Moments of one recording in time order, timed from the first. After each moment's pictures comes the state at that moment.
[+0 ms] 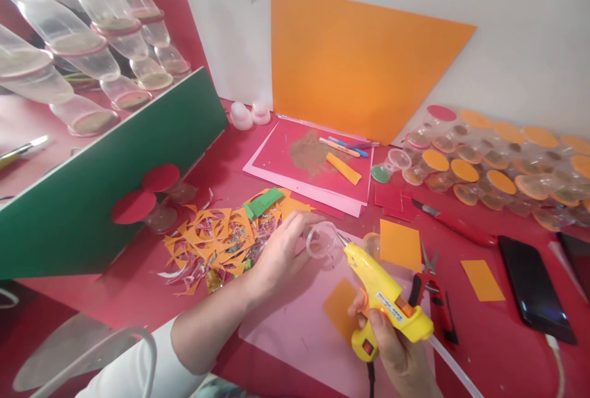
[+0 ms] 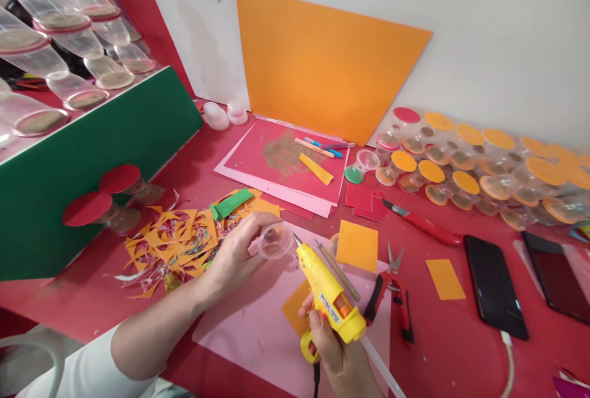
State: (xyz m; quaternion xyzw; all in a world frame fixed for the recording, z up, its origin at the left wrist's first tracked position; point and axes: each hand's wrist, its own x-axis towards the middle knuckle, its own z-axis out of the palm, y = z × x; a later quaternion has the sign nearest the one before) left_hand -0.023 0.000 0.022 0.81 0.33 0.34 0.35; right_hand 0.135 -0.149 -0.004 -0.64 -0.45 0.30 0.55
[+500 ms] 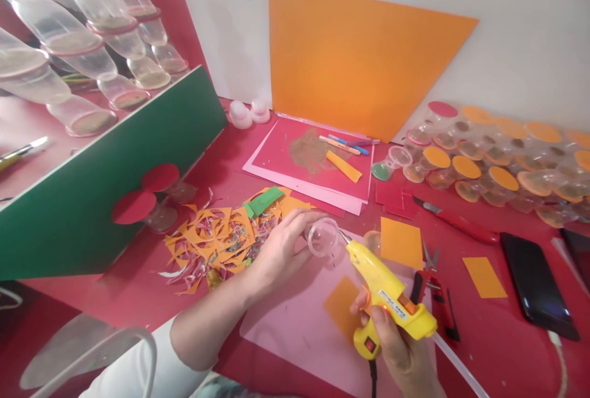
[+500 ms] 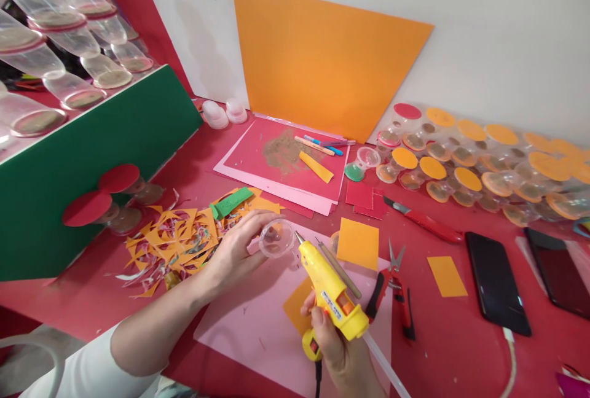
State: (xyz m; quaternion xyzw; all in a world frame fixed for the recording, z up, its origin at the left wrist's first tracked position) left_hand -0.028 0.005 0.022 0.83 0.30 0.32 0.36; right_hand 0.135 -0.153 -0.001 -0.65 -0.45 0.29 0.54
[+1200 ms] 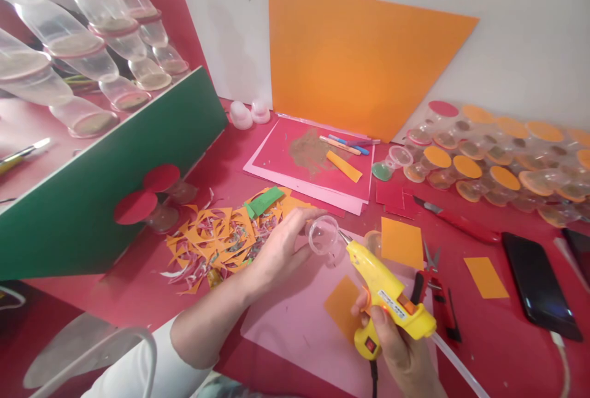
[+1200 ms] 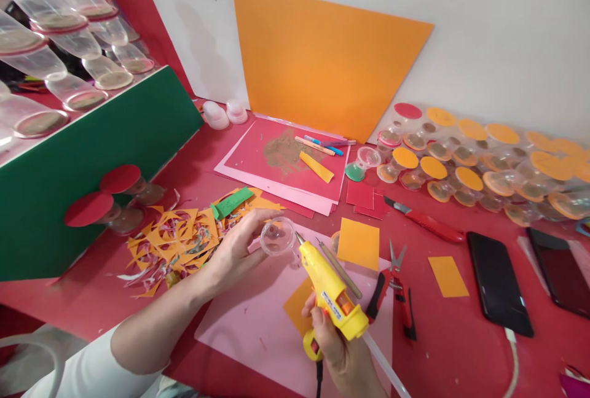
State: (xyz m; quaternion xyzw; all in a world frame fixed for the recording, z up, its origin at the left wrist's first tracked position) left_hand -0.028 0.007 0.022 0.82 0.29 0.33 0.38; right_hand 0.133 -0.155 0.001 -0.64 -0.43 0.31 0.55
